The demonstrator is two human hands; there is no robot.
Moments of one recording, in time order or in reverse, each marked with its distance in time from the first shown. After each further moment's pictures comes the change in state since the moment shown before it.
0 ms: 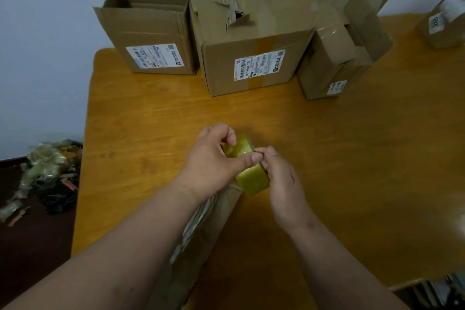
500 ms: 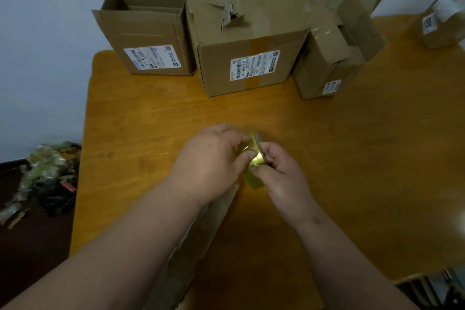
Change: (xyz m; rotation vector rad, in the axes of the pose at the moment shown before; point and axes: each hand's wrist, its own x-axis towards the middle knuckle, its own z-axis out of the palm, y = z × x) left_hand -0.008 0.013 -0.003 0.511 0.025 0.376; right_hand -0.005 -0.005 -0.018 -0.115 -0.088 -0.048
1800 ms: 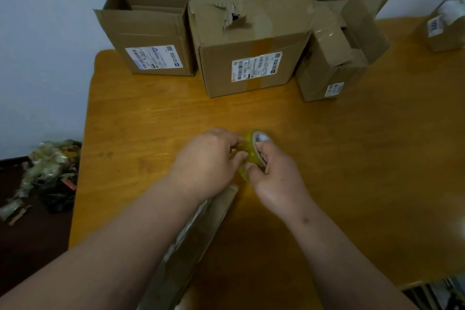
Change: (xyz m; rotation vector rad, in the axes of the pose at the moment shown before) left_hand 0.009 -0.005 0.004 0.024 -0.126 -0.127; right_hand 0.013 -0.008 0.002 -0.518 0.046 -0.016
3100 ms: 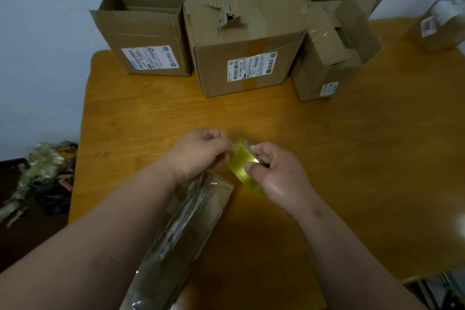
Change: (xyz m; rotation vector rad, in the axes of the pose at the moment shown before) left_hand 0.007 -0.007 -0.009 -0.821 -0.206 -0.384; right_hand 0.002 0.005 -0.011 0.200 -0.093 0.132
